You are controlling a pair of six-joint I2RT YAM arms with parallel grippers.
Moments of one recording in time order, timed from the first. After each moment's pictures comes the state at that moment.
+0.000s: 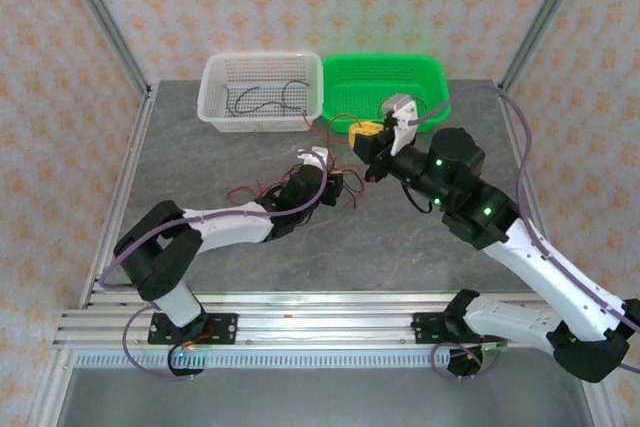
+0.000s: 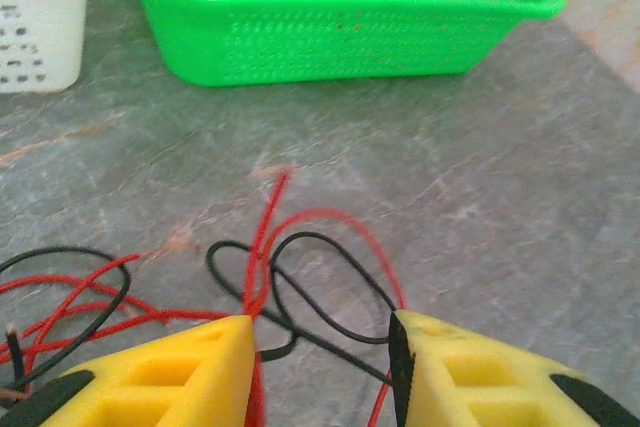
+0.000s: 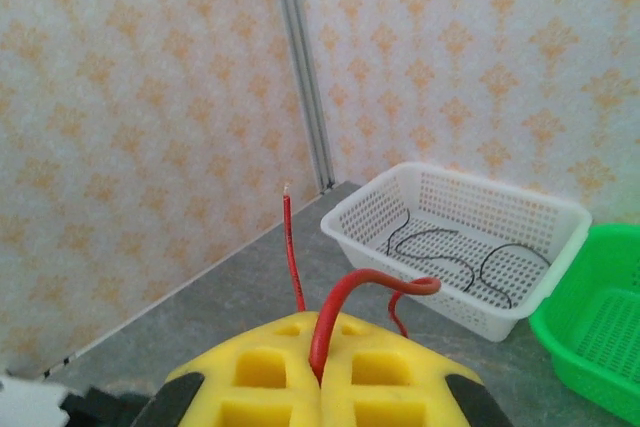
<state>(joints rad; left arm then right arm) -0.78 1.65 0.87 0.30 -0.32 -0.45 0.77 1.00 1.21 -0.26 -0.04 0.16</state>
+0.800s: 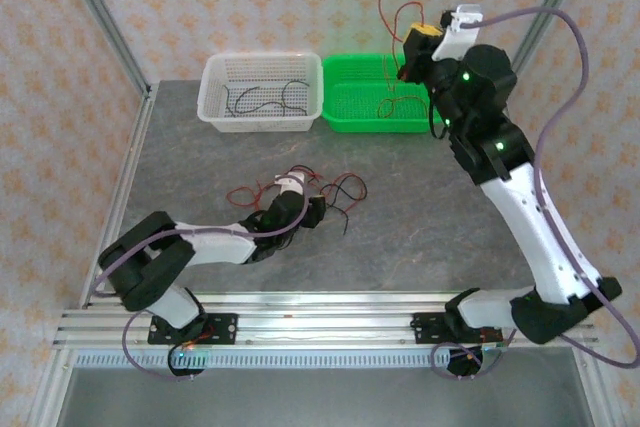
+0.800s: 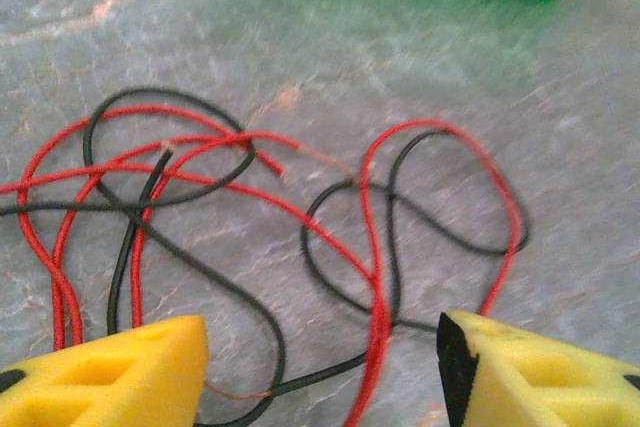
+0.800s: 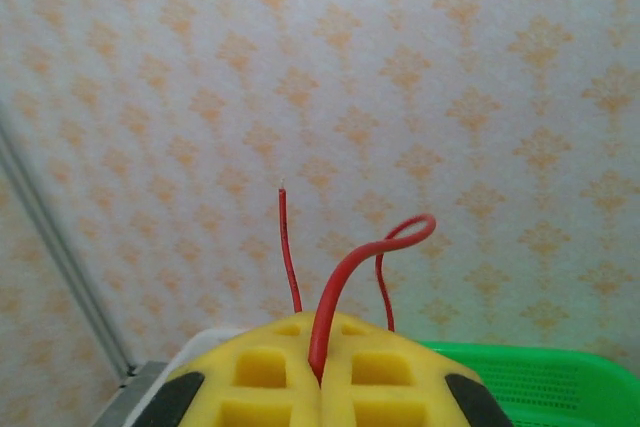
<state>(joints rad) -0.78 1.52 0.58 0.40 -0.35 -0.55 0.46 1.31 1.68 -0.29 0.18 0.20</state>
